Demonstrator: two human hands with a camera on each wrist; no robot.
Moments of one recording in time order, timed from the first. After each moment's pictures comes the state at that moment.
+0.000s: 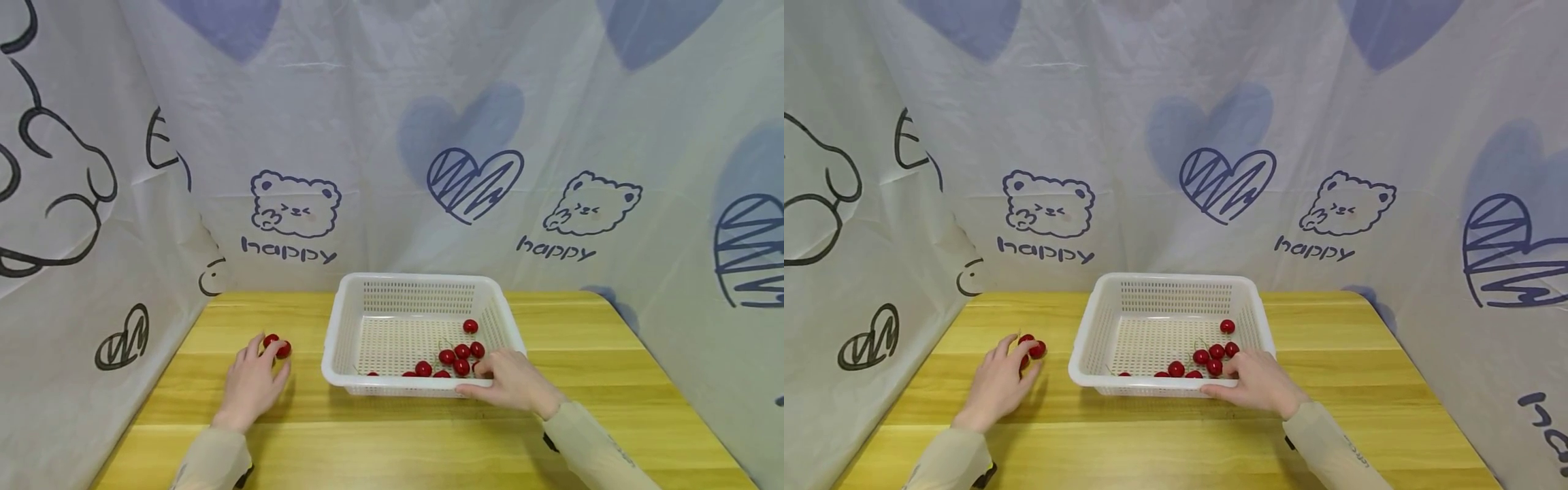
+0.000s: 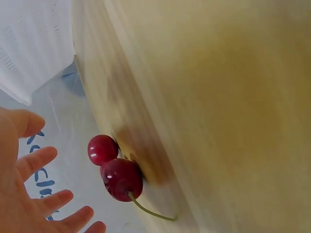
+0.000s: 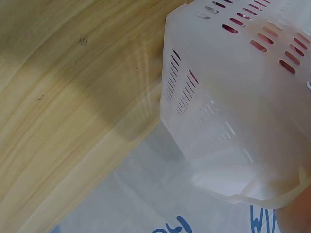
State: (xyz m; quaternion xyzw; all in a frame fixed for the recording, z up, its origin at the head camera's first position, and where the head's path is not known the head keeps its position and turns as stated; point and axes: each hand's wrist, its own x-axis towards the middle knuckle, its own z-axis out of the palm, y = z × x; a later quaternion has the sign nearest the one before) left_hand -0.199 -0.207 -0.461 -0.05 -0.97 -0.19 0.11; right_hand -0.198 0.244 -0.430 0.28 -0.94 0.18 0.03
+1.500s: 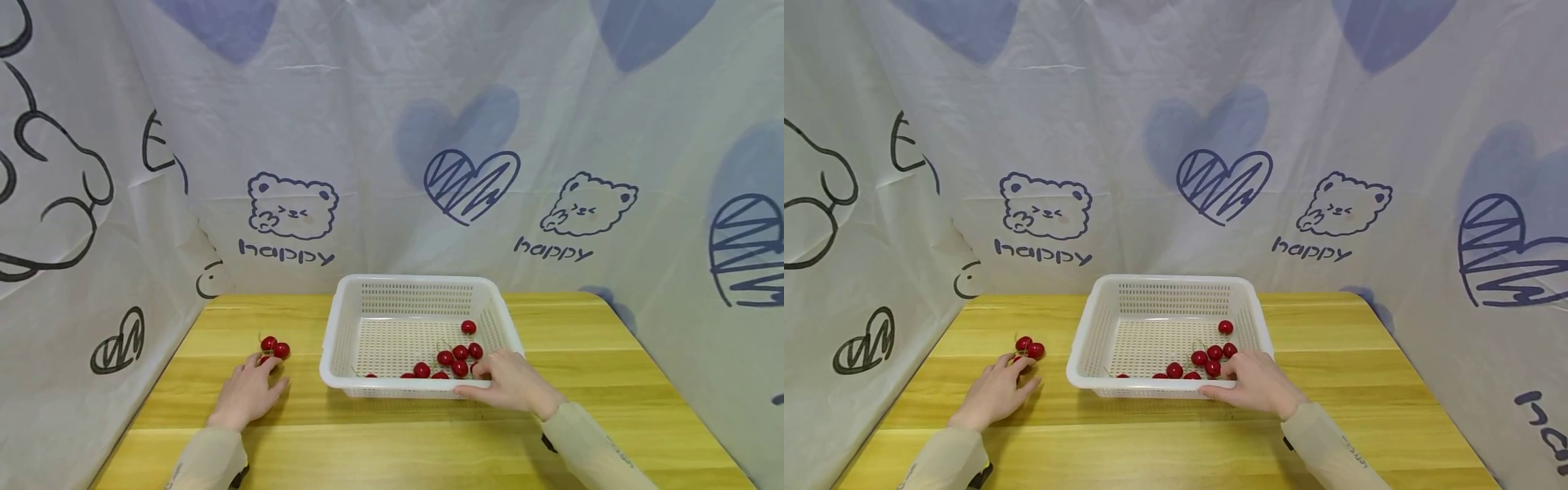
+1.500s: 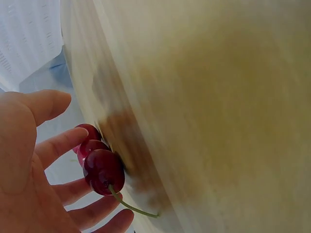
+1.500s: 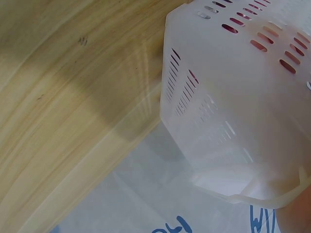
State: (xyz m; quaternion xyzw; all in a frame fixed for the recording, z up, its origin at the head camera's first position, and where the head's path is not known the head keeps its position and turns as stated) left_hand -0.206 -0.219 -0.472 -0.05 -0.99 -0.16 -0.04; right_hand -0.198 0.245 -0.432 0.29 -0.94 0.17 0.04
